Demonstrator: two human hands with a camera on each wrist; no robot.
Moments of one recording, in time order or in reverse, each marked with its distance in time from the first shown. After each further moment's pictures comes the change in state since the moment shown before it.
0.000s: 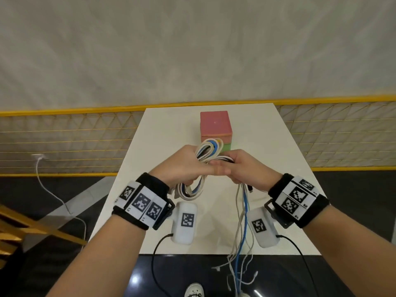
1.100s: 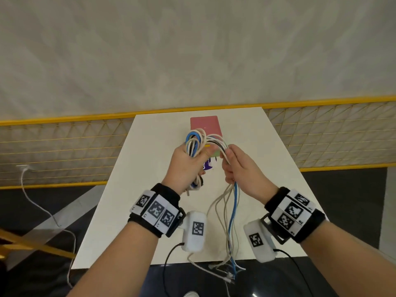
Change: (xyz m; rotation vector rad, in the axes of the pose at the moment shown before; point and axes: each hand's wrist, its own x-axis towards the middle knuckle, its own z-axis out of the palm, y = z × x) left_hand 0.032 -0.002 0.035 -0.280 0.392 0.217; right_hand -0.008 0.015 -0.003 0.183 0.314 -0.126
